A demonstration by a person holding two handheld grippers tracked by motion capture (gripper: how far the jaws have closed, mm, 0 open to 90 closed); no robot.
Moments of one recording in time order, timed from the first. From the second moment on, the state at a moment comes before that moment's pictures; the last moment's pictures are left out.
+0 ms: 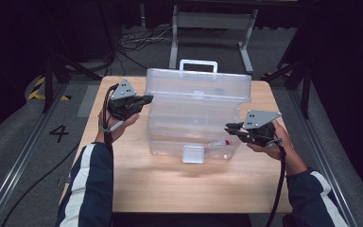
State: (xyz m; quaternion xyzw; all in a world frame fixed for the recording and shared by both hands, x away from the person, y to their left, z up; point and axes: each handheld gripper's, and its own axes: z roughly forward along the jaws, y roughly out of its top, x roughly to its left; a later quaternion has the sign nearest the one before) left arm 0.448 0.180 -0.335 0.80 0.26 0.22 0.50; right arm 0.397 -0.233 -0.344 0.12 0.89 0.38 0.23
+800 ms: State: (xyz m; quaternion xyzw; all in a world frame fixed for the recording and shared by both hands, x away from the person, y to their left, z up) left arm 0.435 0.180 -0.346 0.82 0.25 0.22 0.47; right arm 0.384 -0.265 -0.345 0.15 0.88 0.38 0.24
